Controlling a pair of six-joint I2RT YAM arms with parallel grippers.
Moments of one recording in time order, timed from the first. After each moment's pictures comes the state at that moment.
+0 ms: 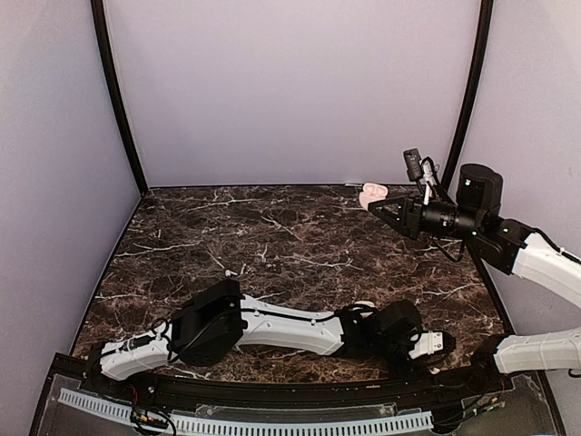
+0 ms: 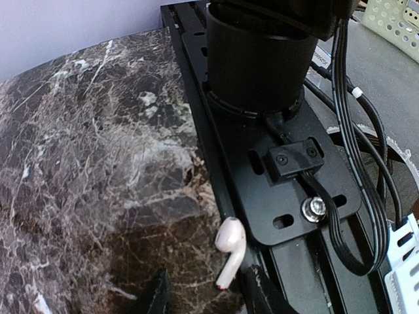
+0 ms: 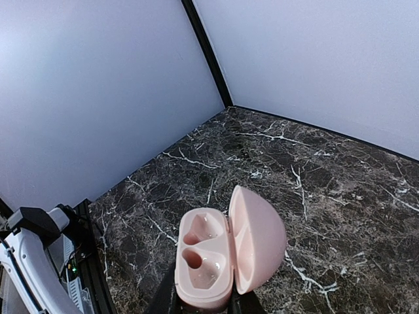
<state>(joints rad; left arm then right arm) -1.40 2.66 2.14 -0.10 0.33 0.24 0.56 1.00 0.81 0.01 -0.50 0.26</state>
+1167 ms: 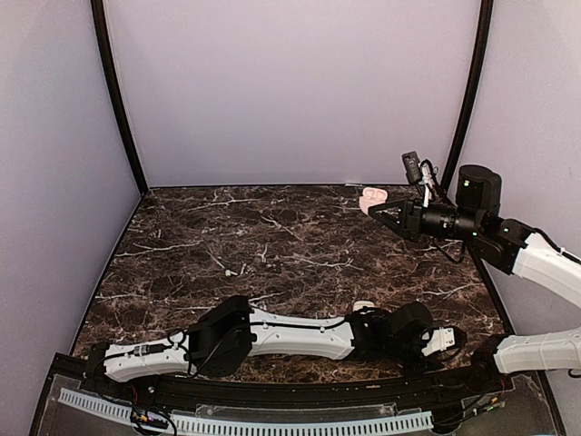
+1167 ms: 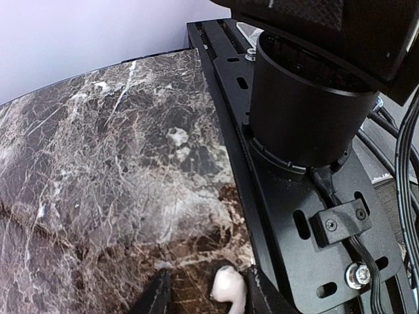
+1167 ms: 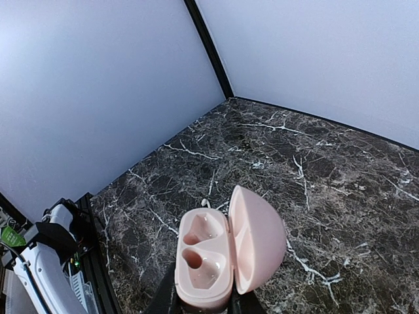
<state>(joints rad) -1.41 2.84 2.45 -0.15 0.24 0.21 0.55 0.99 0.81 -0.04 -0.52 0.26</state>
